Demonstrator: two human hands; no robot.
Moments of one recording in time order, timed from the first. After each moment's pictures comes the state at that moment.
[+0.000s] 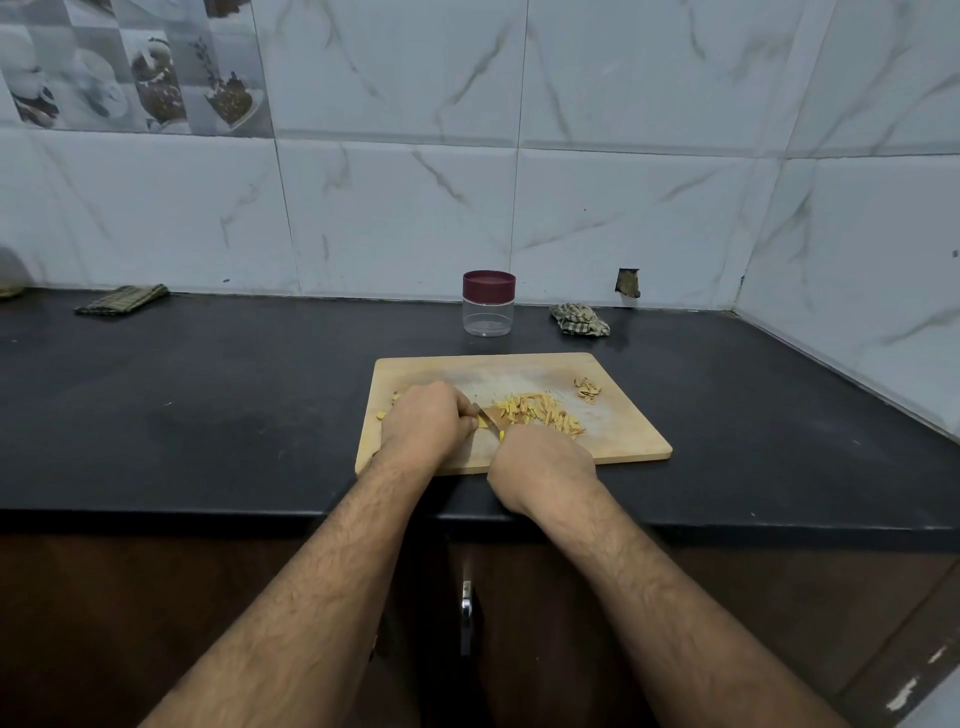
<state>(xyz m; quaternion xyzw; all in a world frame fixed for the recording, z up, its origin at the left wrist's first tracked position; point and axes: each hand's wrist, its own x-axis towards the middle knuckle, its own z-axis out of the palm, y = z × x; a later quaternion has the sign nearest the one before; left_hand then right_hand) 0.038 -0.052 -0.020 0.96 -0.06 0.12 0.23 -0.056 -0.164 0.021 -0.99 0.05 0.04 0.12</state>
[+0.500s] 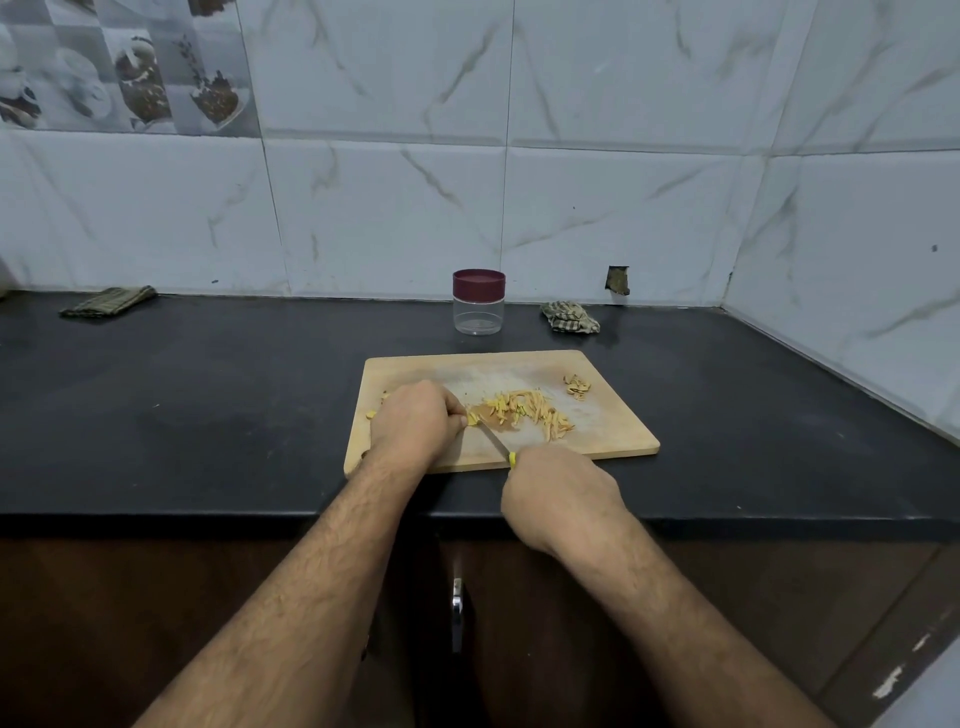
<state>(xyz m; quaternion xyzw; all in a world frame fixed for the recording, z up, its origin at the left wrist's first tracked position) 0.035 -0.054 -0.019 0.96 -0.04 0.12 0.24 -0.087 -0.181 0.019 -0.99 0.07 0.05 0.12</state>
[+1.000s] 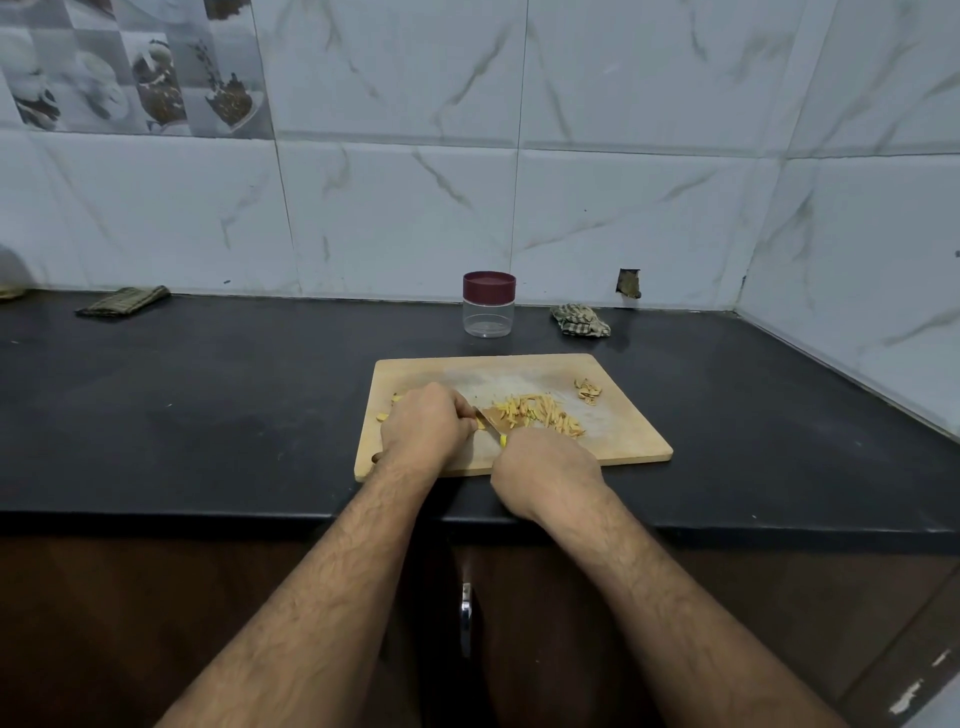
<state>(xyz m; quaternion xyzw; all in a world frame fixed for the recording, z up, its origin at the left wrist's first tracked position) 0.036 -0.055 -0.021 0.96 -0.01 0.12 0.27 -0.057 -0.170 0.020 -0.99 0.04 0.04 0.14</state>
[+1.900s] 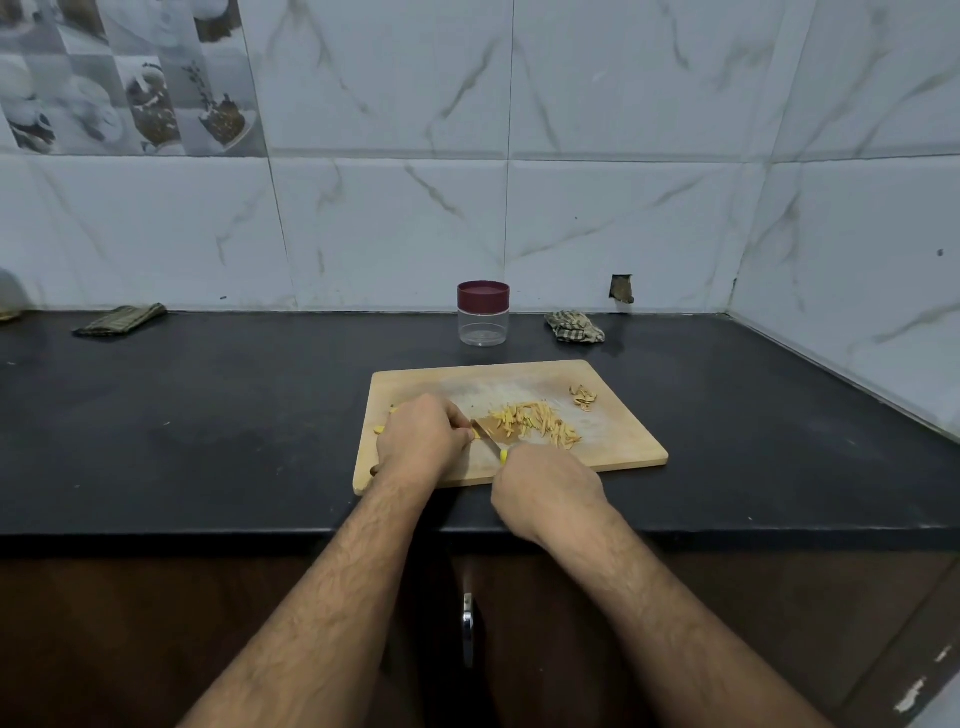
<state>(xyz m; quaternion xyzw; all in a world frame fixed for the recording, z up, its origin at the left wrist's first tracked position) 0.034 -0.054 -0.022 0.95 0.01 0.12 0.29 -0.070 -0.172 0.019 -0.99 0.05 0.03 0.14</state>
